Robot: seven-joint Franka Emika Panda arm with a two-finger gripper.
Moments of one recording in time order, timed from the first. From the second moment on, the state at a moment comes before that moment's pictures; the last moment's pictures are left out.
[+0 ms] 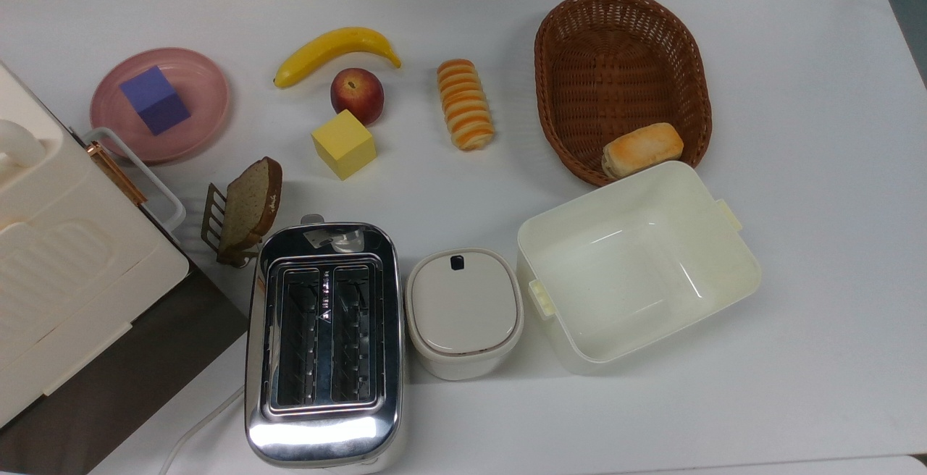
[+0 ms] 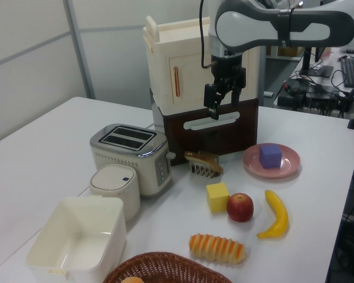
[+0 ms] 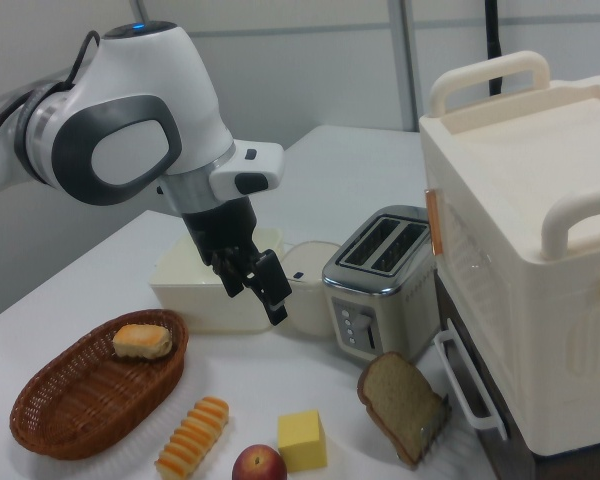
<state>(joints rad) 0.05 -0.01 -0.20 -1.63 -0.04 1.68 0.03</state>
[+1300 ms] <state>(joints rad) 0.03 -0.02 -0.20 -1.62 -0.04 1.67 -0.01</state>
